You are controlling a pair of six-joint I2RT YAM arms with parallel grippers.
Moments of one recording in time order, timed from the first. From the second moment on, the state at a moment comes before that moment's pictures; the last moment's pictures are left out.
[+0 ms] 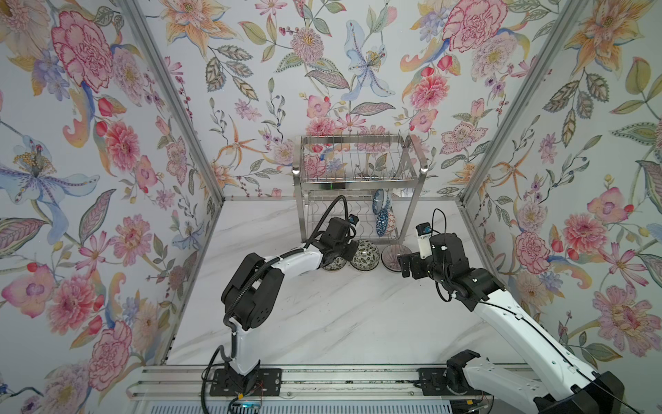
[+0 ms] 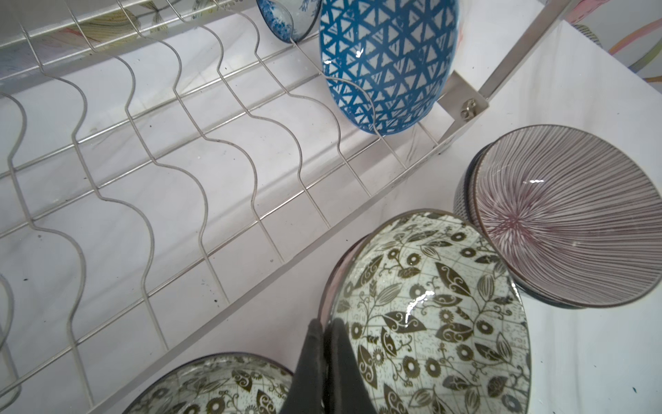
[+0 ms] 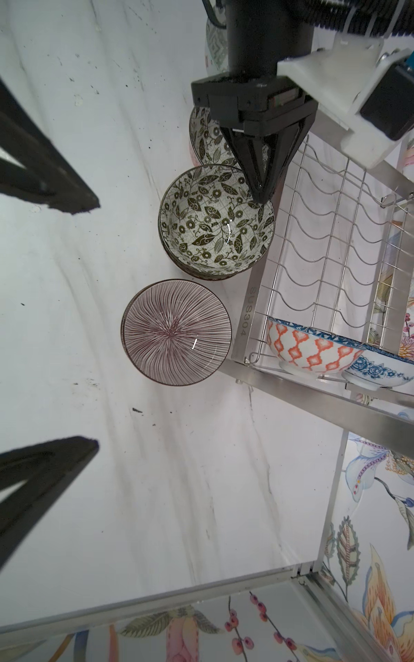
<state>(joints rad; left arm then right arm) -0.66 1.91 1.32 -0.10 0.05 -0.09 0.46 1.03 0.92 -0.56 0.13 0.10</state>
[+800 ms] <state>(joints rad) -0.66 1.64 0.96 0.36 0.10 -0.32 0.59 1.30 0.92 -0.16 0.12 0.42</state>
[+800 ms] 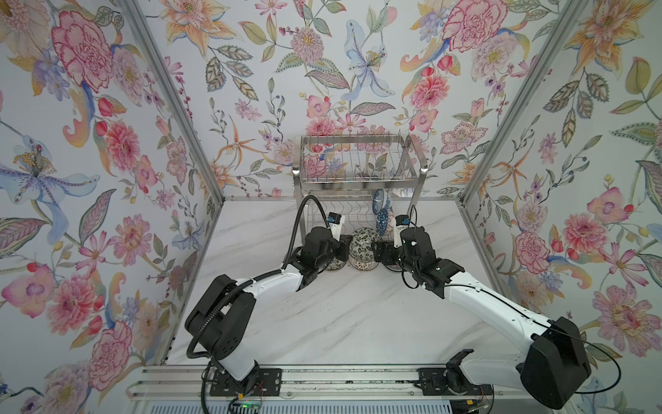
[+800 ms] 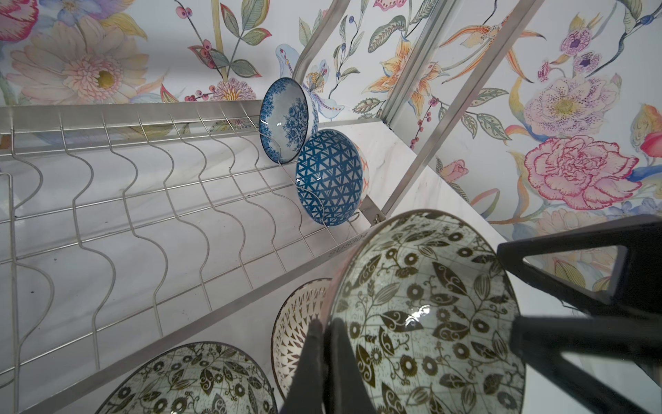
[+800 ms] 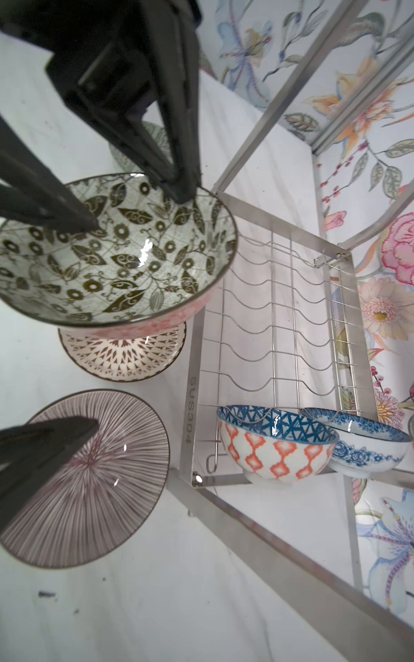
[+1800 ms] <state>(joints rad) -0.62 1.46 1.00 0.16 0.03 -0.18 0.60 1.47 1.08 -0.16 0.27 0.36</state>
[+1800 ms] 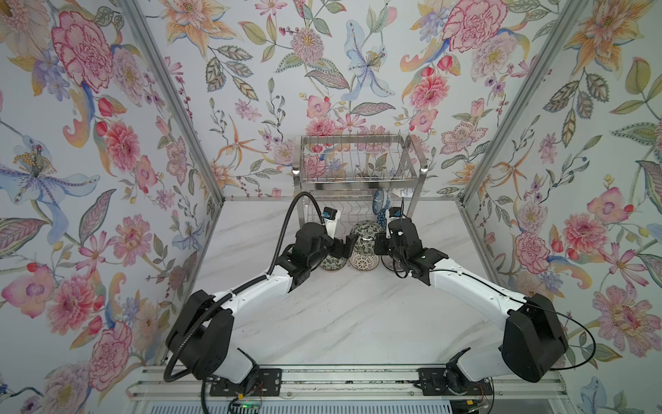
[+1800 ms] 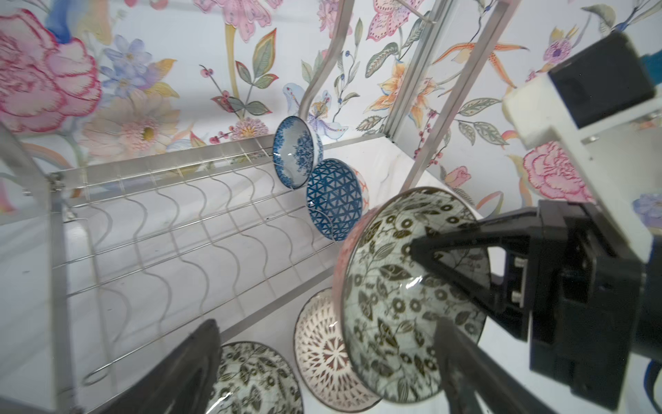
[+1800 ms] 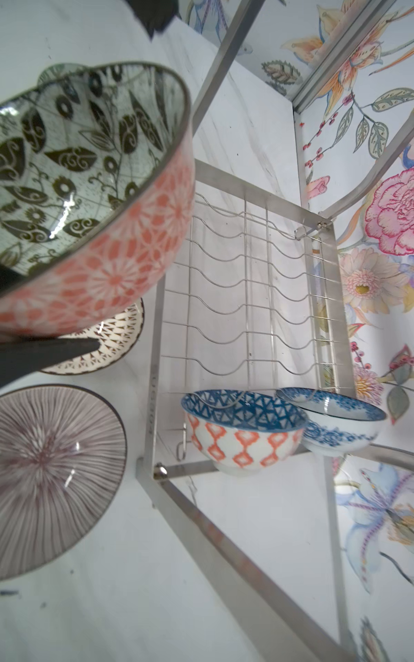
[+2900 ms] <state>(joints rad) -0.27 1.11 0.94 -0.33 -0.10 0.11 0.60 2.53 2.04 0.30 1.05 -0.79</state>
